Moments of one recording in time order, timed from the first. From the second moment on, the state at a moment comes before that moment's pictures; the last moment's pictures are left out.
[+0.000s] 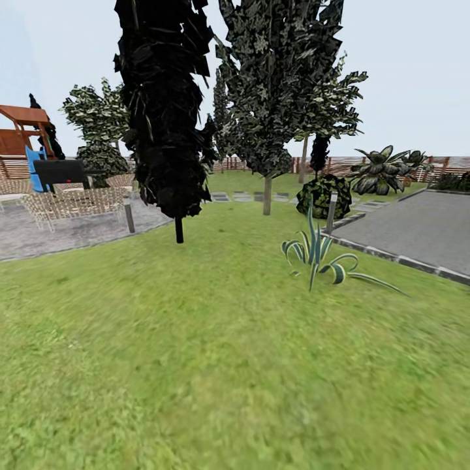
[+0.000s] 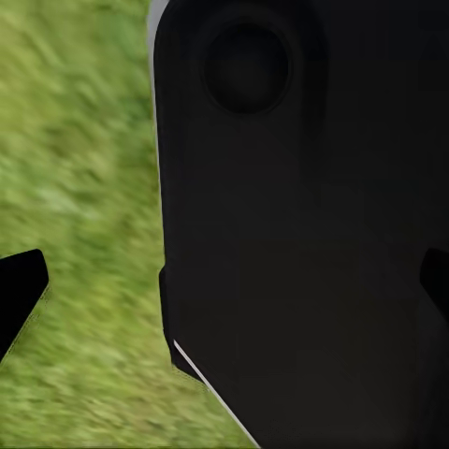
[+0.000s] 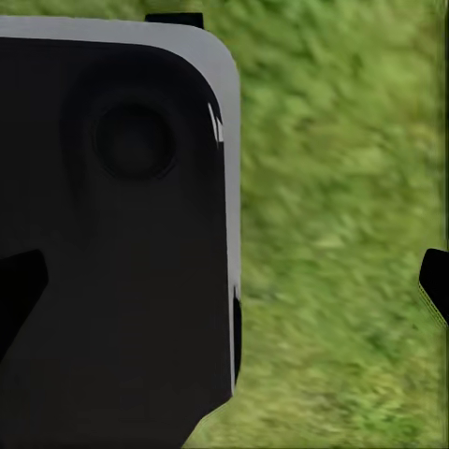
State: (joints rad) left arm 0.02 0.04 0.00 -0.01 0.00 0.00 -0.04; right arm -0.06 -0.07 0.01 0.05 -0.02 0.01 0.01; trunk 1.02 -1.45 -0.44
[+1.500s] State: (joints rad) left arm 0.02 0.04 0.00 -0.01 0.00 0.00 -0.04; right arm -0.06 -0.07 0.01 0.05 -0.02 0.01 0.01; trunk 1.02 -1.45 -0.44
